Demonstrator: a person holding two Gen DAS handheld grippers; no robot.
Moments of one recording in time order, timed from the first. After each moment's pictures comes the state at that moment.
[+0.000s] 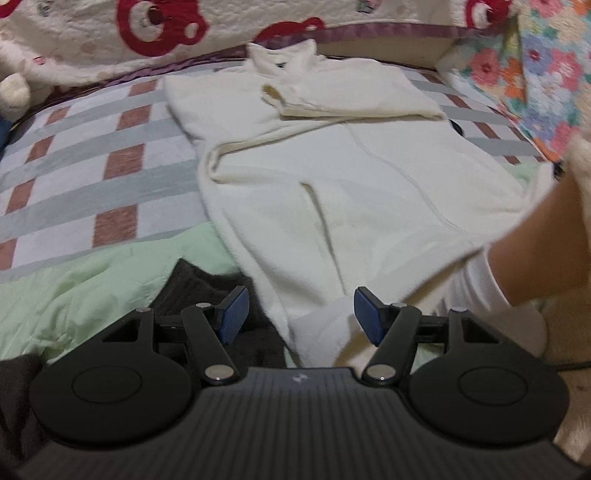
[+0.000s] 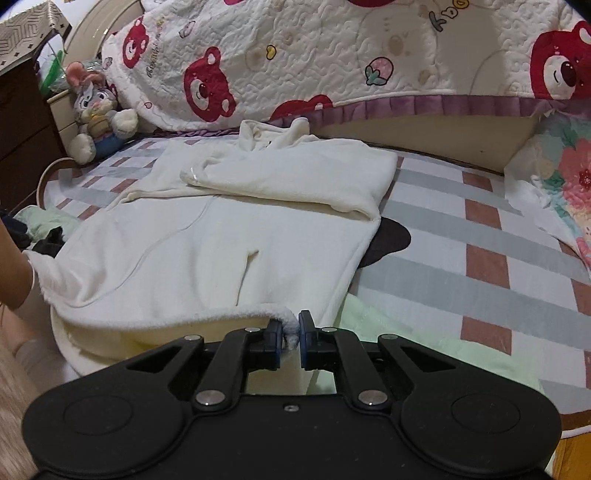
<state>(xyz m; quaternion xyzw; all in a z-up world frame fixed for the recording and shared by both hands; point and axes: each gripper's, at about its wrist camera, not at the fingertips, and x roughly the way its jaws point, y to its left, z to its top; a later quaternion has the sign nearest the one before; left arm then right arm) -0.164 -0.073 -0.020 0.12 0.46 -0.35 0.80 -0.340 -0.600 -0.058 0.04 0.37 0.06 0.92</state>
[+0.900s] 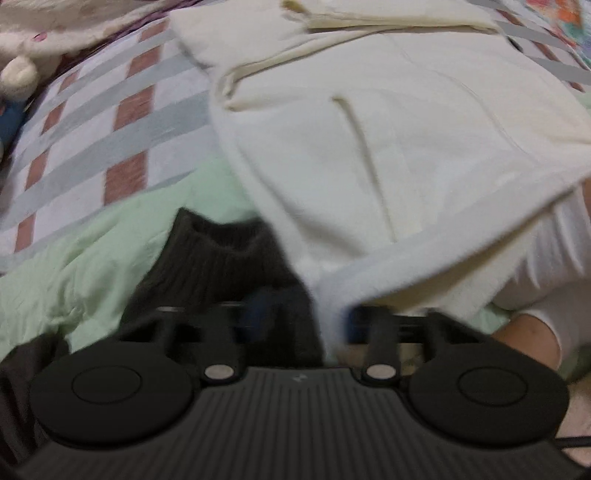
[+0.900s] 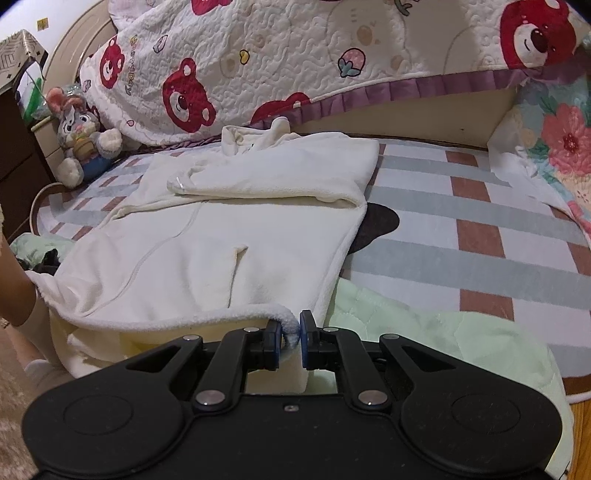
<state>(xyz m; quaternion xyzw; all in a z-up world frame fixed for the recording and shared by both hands) -0.161 -0.108 -0.066 0.21 0.53 -0.27 0.78 -0.355 -0.614 -0.072 0.10 0.37 0.05 0.92</state>
